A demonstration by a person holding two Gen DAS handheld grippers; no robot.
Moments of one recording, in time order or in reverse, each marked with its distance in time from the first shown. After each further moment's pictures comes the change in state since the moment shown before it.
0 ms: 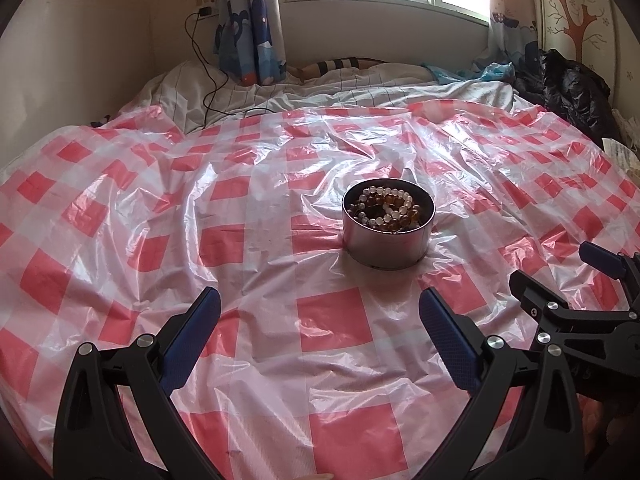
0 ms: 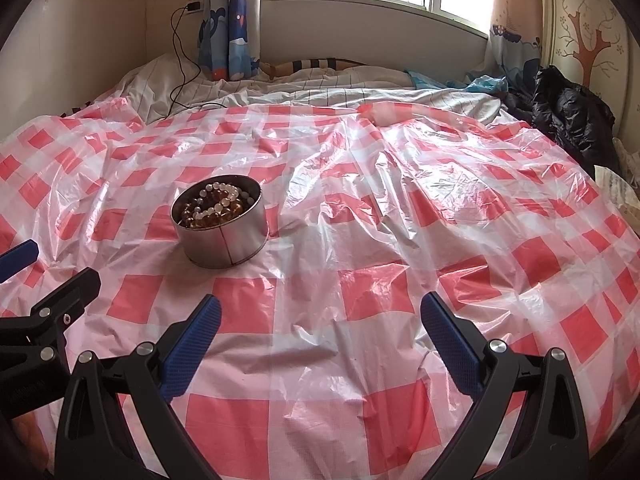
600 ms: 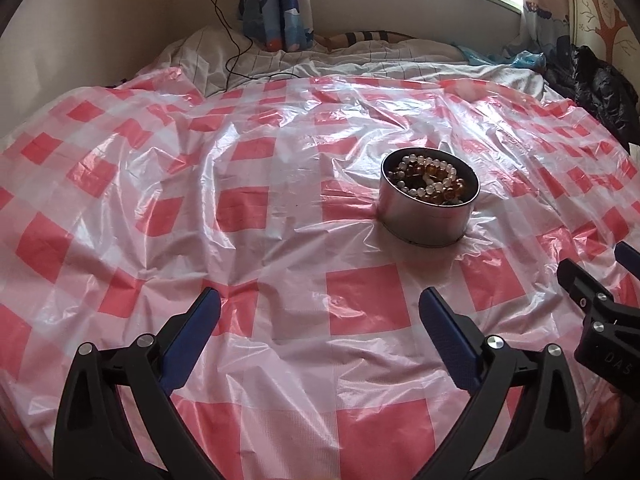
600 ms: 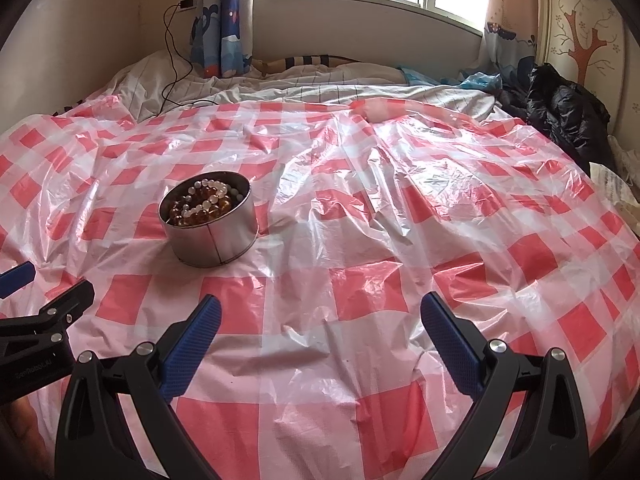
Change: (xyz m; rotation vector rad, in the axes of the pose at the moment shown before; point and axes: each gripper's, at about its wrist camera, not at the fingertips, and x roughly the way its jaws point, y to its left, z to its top) left arm 0.029 0.017 -0.008 -0.063 0.109 0.065; right arm 0.004 -0.012 -0.002 0.003 0.011 -0.018
